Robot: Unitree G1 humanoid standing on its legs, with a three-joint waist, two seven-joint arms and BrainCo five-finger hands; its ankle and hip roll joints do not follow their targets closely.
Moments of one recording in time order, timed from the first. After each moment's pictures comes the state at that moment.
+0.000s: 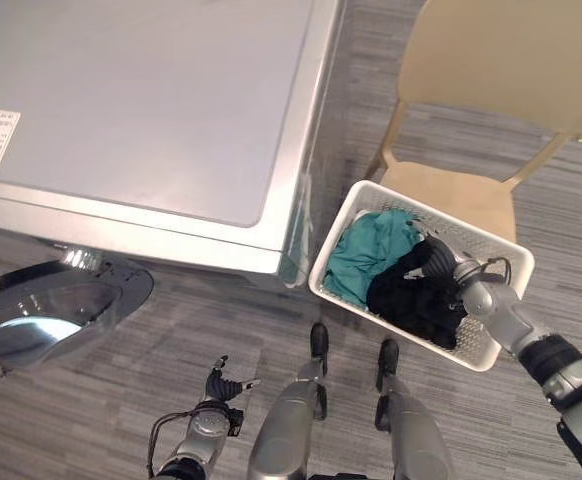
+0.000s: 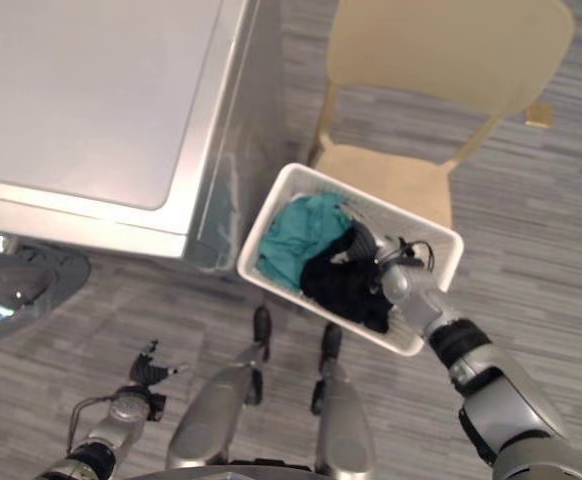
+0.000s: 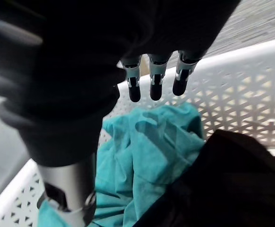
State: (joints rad) left arm -0.11 0.30 -0.25 0.98 -0.08 -0.13 0.19; right arm -0.66 -0.64 0.64 0.61 -0.37 -0.11 -0.23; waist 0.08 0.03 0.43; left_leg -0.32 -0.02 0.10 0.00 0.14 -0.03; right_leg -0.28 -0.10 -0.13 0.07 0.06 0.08
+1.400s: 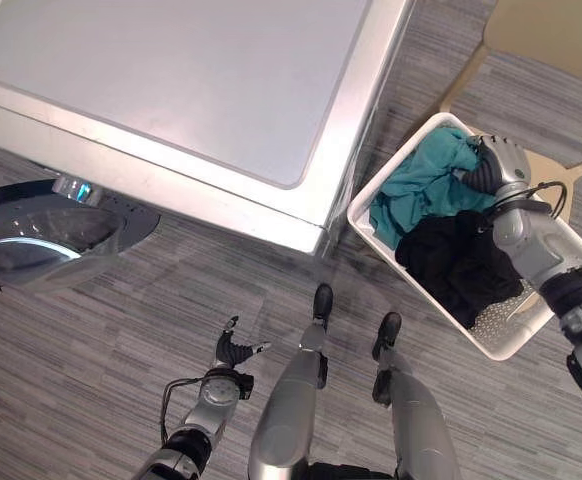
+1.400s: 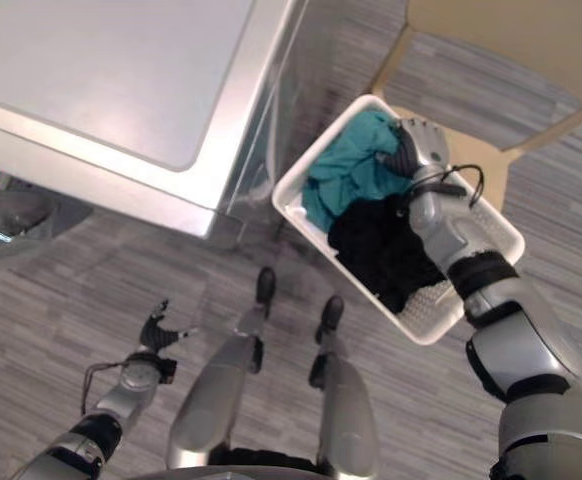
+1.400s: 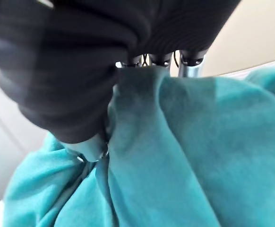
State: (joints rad) left arm -0.20 0.31 -0.33 0.87 -0.15 -0.16 0.24; right arm -0.88 -0.72 0.54 0.64 -0.28 -0.05 -0.40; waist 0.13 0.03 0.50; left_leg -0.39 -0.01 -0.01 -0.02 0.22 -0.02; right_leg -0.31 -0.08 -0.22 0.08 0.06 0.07
